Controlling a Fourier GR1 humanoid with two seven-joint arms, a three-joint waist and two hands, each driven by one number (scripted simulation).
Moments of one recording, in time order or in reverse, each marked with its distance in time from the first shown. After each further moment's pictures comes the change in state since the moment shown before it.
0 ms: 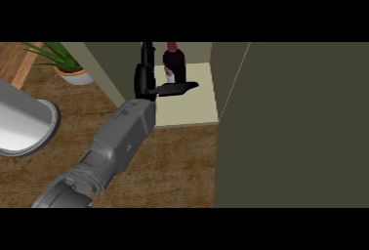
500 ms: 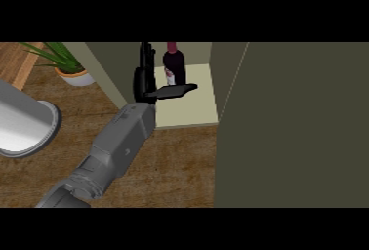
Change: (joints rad) left arm 0.058 0.000 -0.080 -0.080 0.122 -0.042 -0.004; right arm 0.003 0.008 0.007 -0.002 0.002 -0.010 -0.002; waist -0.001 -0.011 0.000
